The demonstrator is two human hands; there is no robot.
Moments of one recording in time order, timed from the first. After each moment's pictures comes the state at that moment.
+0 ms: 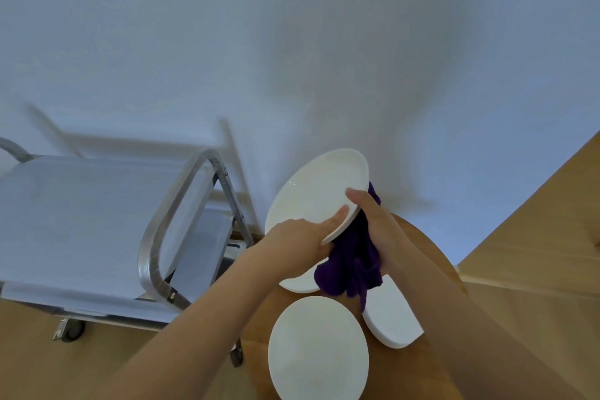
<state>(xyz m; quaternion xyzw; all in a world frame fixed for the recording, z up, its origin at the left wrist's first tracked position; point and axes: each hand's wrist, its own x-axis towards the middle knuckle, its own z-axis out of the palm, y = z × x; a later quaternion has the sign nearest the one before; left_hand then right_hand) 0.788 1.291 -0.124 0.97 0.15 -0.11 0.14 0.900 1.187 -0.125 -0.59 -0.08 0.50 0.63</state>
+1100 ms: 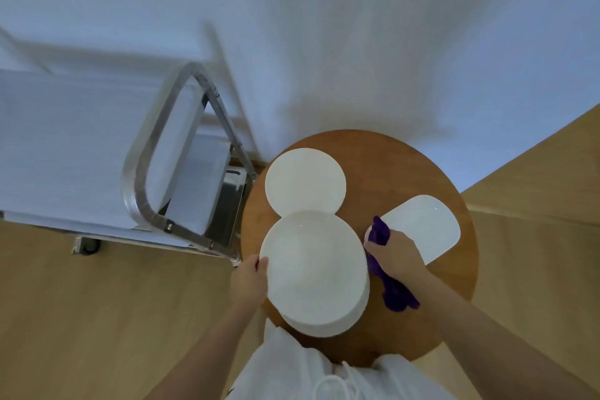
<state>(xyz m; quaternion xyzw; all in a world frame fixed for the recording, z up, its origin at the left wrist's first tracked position) 0.670 1.255 -0.328 0.65 0.62 -0.02 0.44 0.895 1.122 -0.299 -0.90 -0.17 0.37 0.17</state>
